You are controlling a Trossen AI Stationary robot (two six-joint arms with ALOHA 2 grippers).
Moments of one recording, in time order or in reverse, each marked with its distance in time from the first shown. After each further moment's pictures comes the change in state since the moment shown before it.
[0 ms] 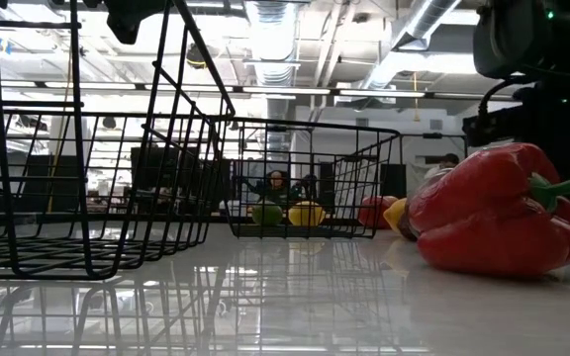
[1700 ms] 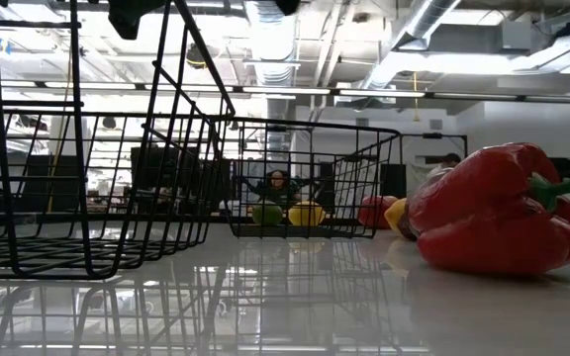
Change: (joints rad) left arm 0.000 0.000 0.000 0.040 -0.018 0.016; right arm -0.004 0.454 0.890 0.530 -0.240 -0.903
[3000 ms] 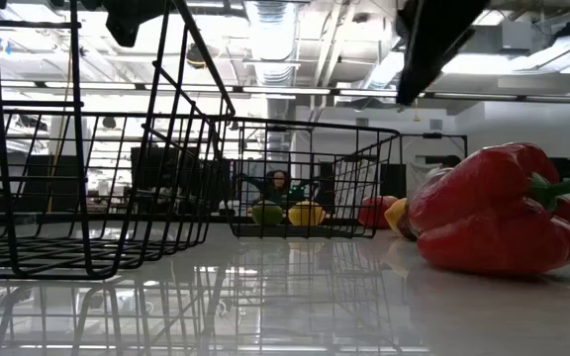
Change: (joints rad) left arm -0.001 0.000 0.000 -0.064 0.005 -0.019; right arm 0.181 -0.010 -0.009 -0.692 0.213 0.557
